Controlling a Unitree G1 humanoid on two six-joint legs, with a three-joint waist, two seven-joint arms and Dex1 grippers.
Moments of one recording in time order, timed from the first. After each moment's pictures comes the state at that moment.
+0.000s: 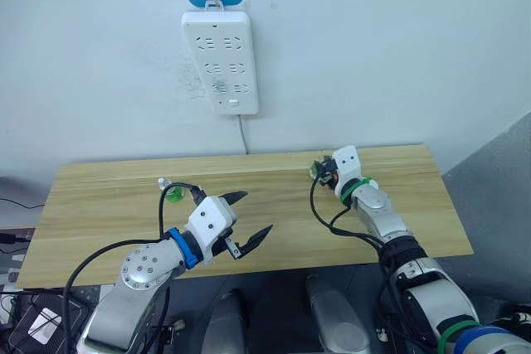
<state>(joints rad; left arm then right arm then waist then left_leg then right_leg) 0.11 0.55 -0.07 -0.55 -0.20 0.33 -0.64 -0.61 -0.18 0.14 0.74 0.09 -0.13 0.31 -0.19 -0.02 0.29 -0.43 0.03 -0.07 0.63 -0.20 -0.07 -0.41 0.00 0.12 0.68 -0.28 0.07</state>
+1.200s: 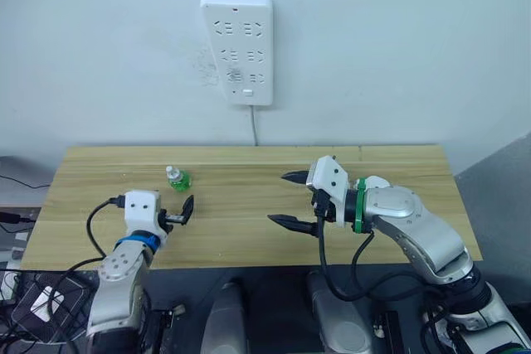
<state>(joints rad) -0.07 0.35 0.26 0.16 -0.17 0.09 -0.34 -0.42 -0.46 0.33 -0.47 0.30 0.70 0.74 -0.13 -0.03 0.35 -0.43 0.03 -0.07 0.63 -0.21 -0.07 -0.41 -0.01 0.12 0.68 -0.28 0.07</state>
